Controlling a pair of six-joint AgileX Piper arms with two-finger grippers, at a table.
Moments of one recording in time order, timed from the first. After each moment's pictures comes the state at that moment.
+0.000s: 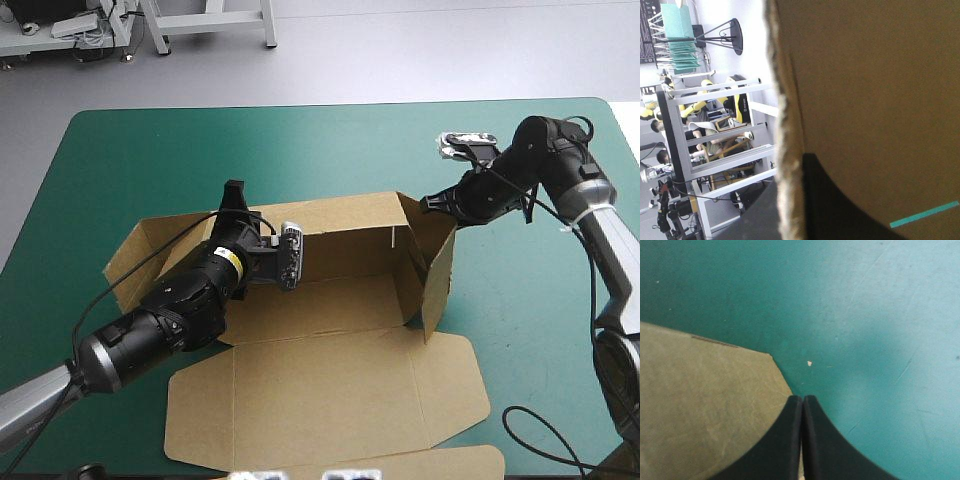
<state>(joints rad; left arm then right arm) -0.83 1.29 -0.97 1.06 0.62 0.25 0.13 1.71 -1.58 0.35 1.24 -0.17</state>
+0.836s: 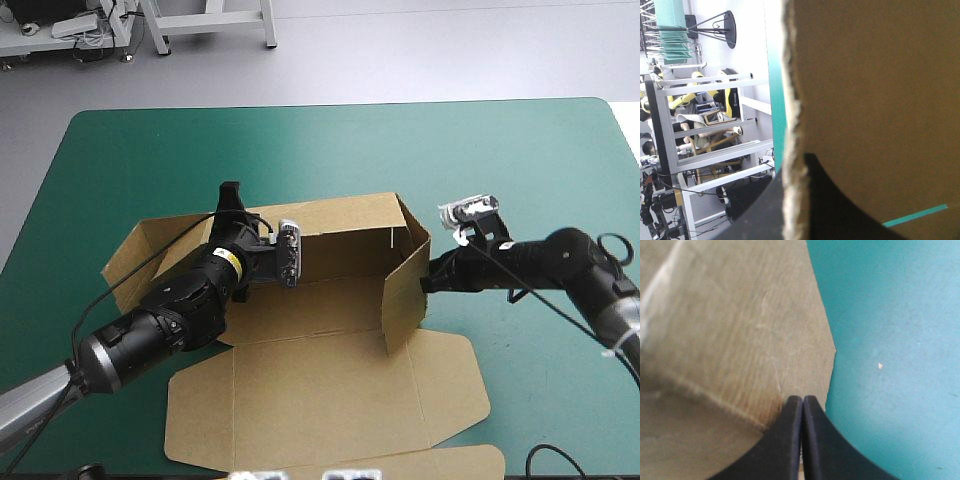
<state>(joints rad) -0.83 1.29 -0.97 1.03 0.63 0.21 0.13 1.32 -0.90 0.80 0.75 -0.79</state>
